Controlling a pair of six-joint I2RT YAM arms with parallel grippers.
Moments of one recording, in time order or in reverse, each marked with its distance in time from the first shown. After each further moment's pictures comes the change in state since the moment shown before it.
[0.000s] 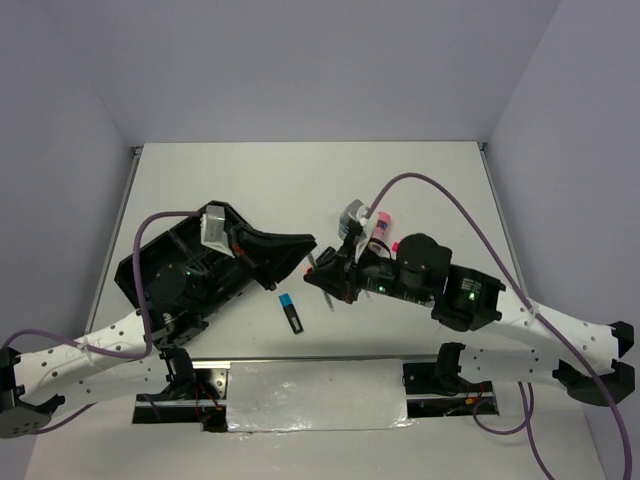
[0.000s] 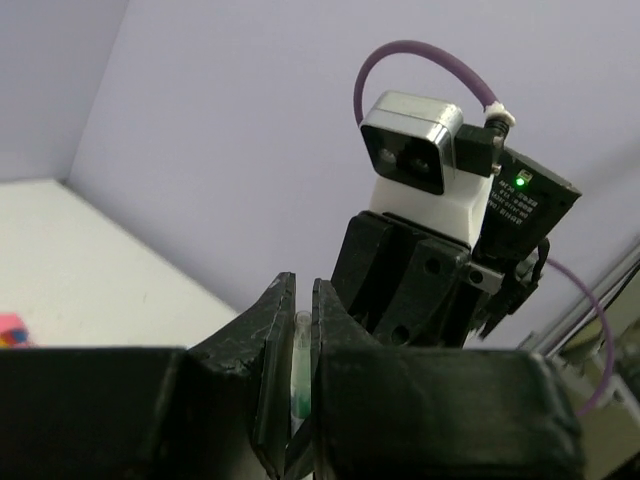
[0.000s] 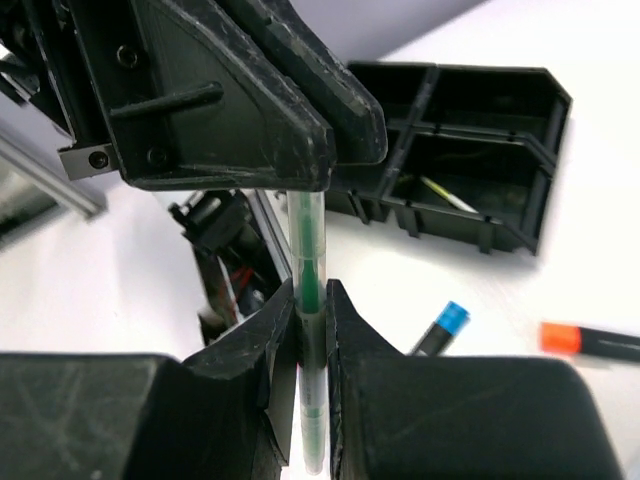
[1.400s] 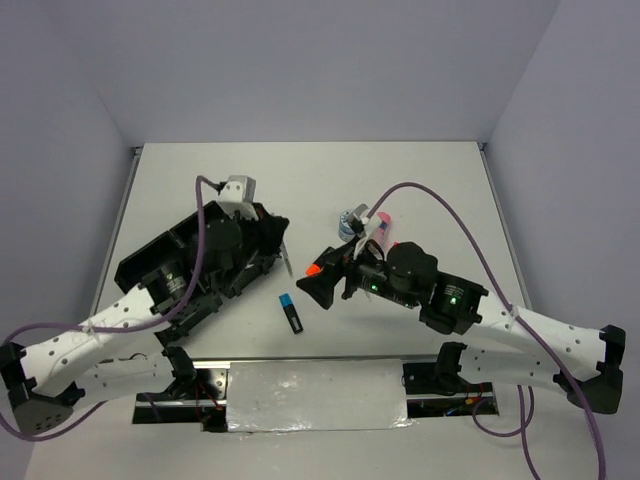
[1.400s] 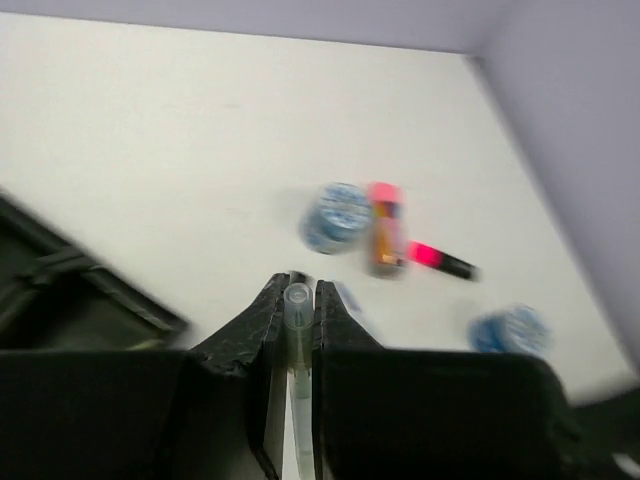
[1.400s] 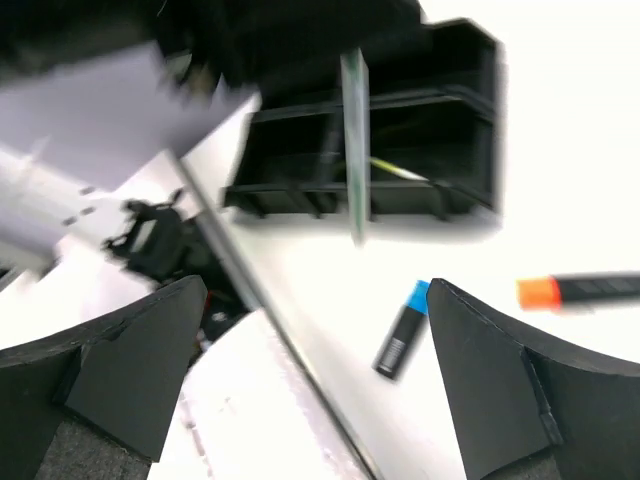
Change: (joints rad) left arm 0.126 0.144 0.259 -0.652 -0.428 0.034; right arm -0.065 0.032 -0.115 0.084 0.058 0.095
